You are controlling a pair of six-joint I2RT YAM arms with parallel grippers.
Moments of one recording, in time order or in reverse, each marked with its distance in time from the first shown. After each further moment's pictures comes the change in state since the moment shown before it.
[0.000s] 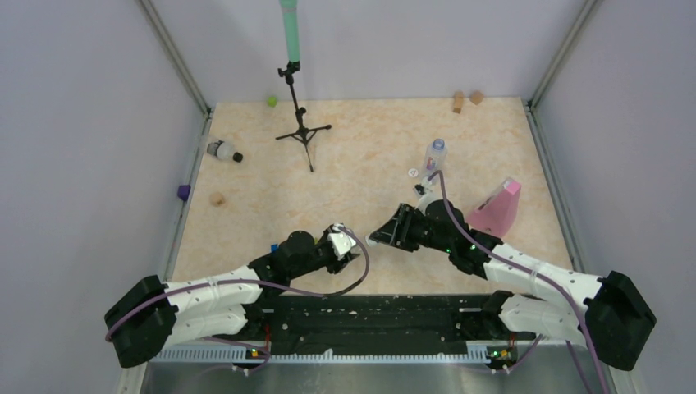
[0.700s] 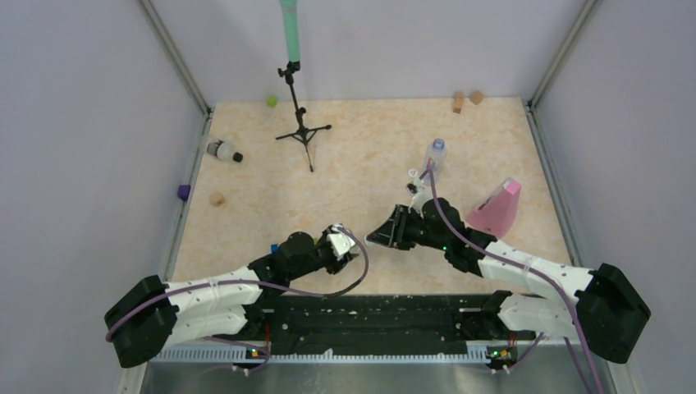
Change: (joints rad) left arm 0.000 0.000 -0.011 0.003 -0.013 -0.002; right arm 0.000 0.057 0.005 0.065 -0.043 -0.089
